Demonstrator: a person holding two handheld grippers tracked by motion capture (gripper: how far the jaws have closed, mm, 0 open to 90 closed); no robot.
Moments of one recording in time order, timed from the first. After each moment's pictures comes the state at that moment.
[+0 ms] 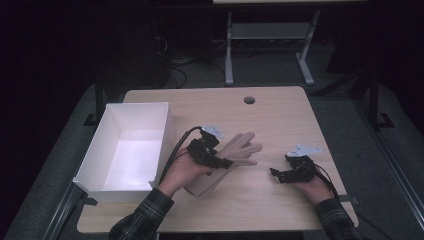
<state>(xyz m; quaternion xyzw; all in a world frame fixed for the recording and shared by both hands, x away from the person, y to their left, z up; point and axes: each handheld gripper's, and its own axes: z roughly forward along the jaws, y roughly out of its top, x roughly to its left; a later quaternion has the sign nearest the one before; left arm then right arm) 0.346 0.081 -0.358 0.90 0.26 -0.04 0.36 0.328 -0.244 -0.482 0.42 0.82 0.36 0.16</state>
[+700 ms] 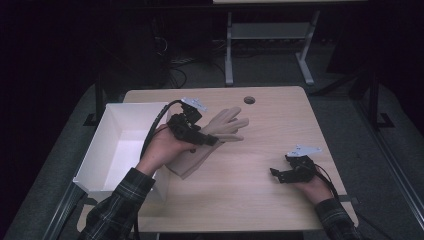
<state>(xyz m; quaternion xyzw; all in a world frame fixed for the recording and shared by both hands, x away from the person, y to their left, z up) 0.366 0.121 -0.294 0.89 0.27 0.00 0.36 0.328 -0.244 -0.482 0.42 0.82 0.36 0.16</state>
